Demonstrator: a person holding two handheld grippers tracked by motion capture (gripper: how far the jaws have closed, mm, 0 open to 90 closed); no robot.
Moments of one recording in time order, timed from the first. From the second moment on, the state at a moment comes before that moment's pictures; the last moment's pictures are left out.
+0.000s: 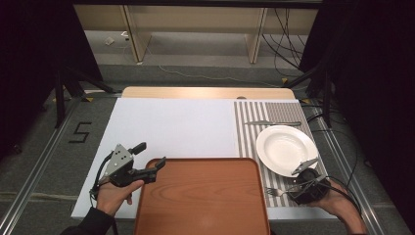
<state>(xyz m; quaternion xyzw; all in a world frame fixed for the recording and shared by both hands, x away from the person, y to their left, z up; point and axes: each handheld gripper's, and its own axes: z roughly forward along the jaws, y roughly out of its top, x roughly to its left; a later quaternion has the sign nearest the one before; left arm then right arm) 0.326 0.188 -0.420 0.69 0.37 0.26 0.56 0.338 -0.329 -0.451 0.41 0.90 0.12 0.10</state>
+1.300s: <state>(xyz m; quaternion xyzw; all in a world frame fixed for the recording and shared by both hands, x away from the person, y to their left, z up) 0.326 0.189 -0.420 0.69 0.37 0.26 0.56 0.346 -0.312 -0.449 0.33 0.94 0.07 0.05</state>
